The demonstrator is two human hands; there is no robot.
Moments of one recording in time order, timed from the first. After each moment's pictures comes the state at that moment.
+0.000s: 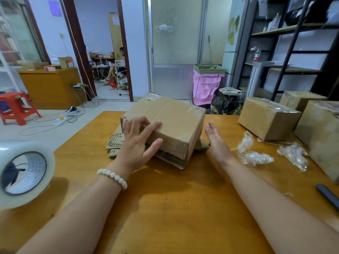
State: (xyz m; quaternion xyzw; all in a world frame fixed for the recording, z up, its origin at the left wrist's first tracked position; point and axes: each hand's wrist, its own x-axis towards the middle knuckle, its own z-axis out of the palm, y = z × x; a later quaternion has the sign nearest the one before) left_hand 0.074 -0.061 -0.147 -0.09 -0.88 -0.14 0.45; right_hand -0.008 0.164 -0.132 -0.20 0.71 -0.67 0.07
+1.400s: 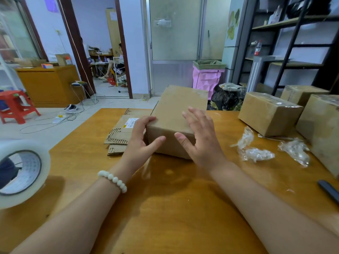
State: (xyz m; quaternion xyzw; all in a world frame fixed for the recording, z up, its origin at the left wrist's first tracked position) left_hand 0.085 -0.036 -0.144 -0.03 -0.81 -0.50 0.31; right_hand 0.015 0.145 -0.130 -0.40 0.79 -0.37 -0.29
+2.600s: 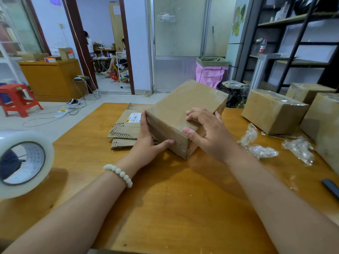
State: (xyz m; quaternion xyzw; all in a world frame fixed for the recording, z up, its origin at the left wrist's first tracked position) left_hand 0.080 -0.028 -0.149 0.08 -0.85 -0.48 0.19; right_hand 0.006 0.160 -0.115 -0.44 0.80 -0.35 -0.21
